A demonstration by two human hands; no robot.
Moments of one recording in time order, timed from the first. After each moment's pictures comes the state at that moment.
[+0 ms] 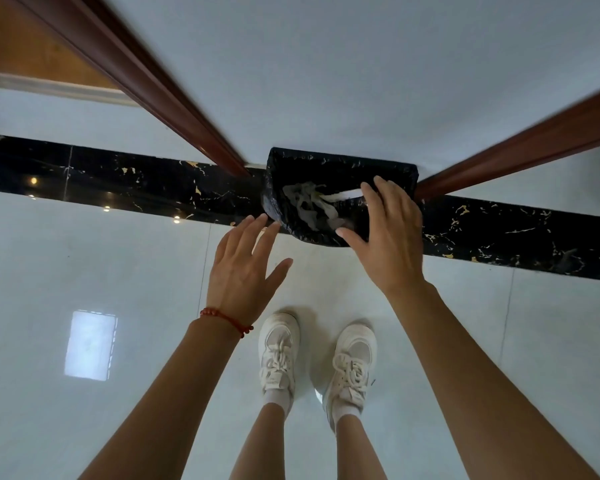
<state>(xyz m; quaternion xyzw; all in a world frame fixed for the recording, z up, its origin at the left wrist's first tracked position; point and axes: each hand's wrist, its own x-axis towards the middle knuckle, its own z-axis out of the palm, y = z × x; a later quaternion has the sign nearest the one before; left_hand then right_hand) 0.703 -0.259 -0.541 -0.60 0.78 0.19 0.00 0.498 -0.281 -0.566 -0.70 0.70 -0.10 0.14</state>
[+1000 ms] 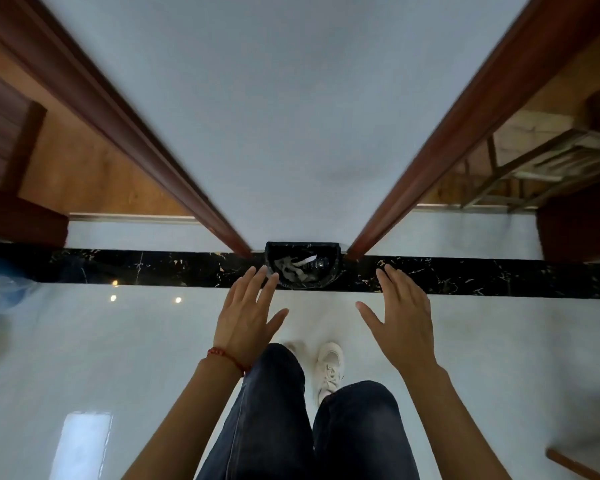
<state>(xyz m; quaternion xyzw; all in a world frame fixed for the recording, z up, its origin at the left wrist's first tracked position) 0.683 -0.206 -0.168 -0.54 0.82 0.17 0.03 0.448 -0.152 -0.174 -0.62 0.77 -0.08 0.14</state>
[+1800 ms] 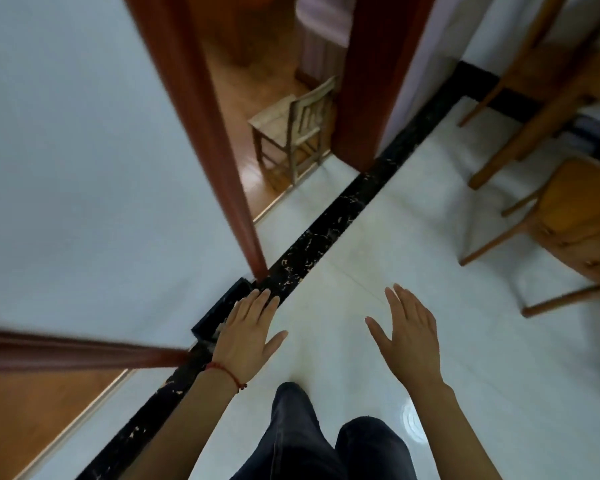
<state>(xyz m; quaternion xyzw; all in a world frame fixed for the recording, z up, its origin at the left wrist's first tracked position) 0.635 -0.198 -0.105 -0.10 0.98 0.15 0.08 0.522 0.041 -0.091 -0.20 0.97 -0.13 0.07</state>
